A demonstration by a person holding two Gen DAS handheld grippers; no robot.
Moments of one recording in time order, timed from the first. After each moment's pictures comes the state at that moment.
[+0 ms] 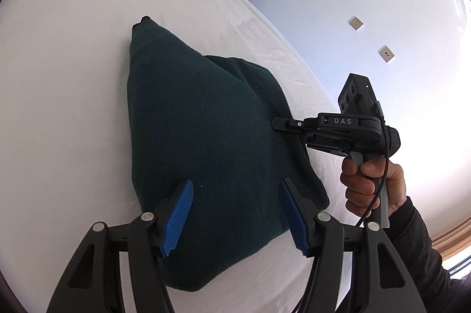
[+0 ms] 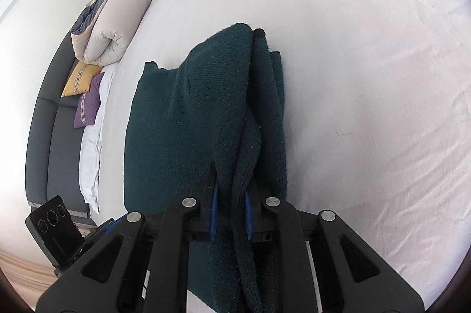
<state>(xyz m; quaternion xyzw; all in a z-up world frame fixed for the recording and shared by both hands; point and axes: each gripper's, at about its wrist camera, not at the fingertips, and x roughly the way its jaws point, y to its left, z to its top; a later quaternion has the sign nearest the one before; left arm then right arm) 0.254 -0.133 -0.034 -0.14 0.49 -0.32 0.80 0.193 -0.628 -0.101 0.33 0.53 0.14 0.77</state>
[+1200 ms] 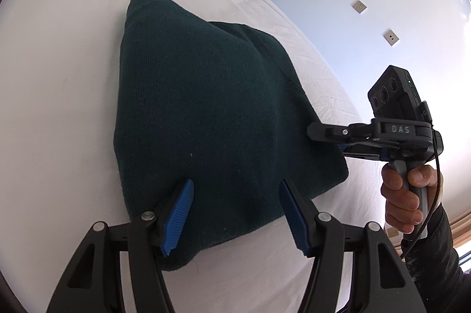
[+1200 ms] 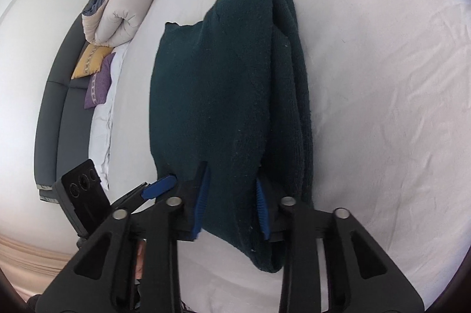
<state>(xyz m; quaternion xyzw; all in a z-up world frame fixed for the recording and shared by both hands) 0.235 -0.137 -0.056 -0.11 0.51 -0.32 0.79 0.140 -0.593 -0.100 0.32 0.56 0.17 0.75</state>
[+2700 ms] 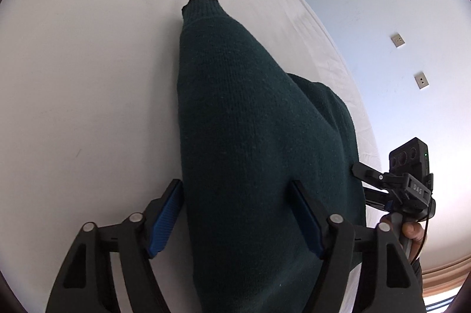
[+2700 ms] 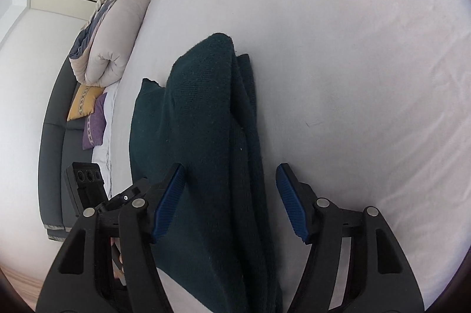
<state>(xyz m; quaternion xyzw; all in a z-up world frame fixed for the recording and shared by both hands) 0.359 -0.131 -0.109 -0.19 0.56 -0.27 0.76 0.217 -0.633 -0.116 0.39 0.52 0.13 0.75</state>
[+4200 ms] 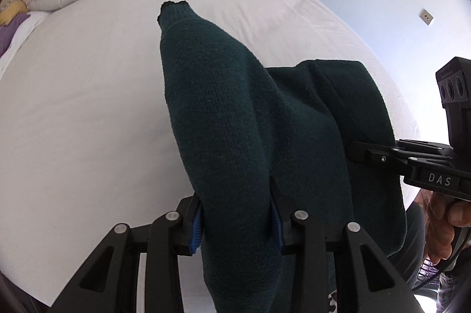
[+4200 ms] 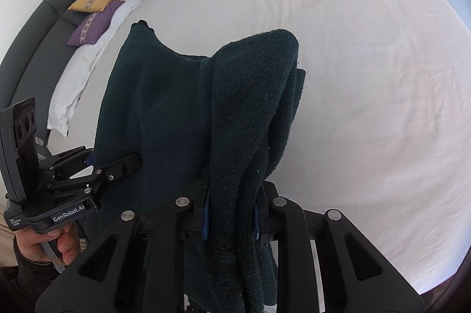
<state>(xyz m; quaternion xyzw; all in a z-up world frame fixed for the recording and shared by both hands) 0.110 -0.036 -0.027 0.00 0.53 -0.18 0.83 0.082 -0.337 -0.018 0.13 0.55 0.14 0.81</state>
